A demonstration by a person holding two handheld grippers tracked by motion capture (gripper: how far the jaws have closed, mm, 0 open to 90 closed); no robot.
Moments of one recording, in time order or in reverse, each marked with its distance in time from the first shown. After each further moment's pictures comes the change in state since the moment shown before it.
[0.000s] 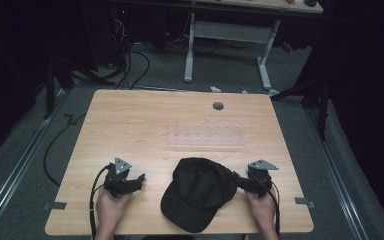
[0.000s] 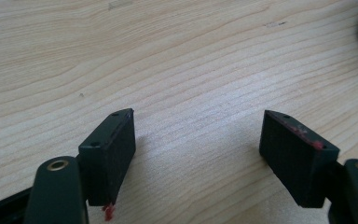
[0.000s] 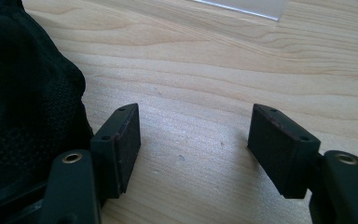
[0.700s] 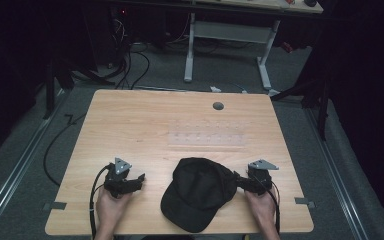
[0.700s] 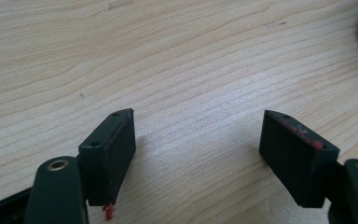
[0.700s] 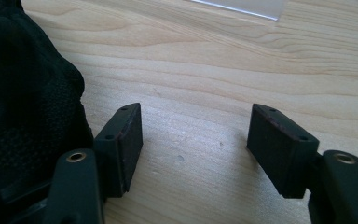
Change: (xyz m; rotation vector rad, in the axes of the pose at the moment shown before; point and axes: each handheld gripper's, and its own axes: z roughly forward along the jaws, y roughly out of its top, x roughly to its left) left arm 0.000 0.000 0.000 0.000 0.000 -0.001; right arm -0.001 0.000 0.000 0.001 -0.003 0.007
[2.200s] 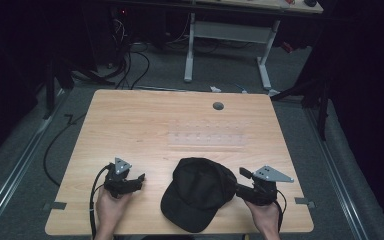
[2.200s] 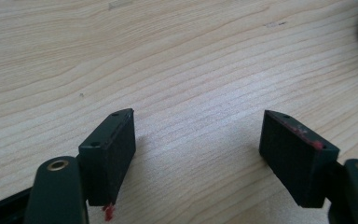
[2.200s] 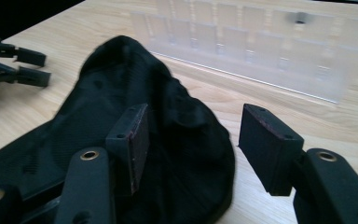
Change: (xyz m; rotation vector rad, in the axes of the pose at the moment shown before) left arm 0.000 0.000 0.000 0.000 0.001 0.001; right arm 0.038 0.018 -0.079 -0.205 0.249 -0.042
